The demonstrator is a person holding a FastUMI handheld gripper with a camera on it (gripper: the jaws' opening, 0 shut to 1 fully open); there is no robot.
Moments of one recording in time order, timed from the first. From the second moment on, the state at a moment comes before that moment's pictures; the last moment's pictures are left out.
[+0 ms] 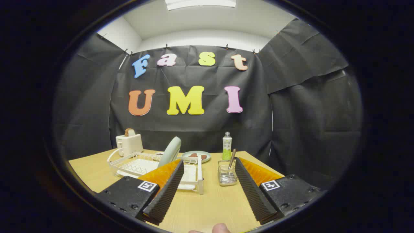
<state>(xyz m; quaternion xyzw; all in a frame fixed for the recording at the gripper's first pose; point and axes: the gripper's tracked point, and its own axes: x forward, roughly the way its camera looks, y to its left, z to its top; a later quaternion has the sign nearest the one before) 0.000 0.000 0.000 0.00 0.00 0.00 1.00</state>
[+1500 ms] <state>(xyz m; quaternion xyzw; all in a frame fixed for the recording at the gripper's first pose) 0.098 0.045 0.065 0.05 0.01 0.09 0.99</state>
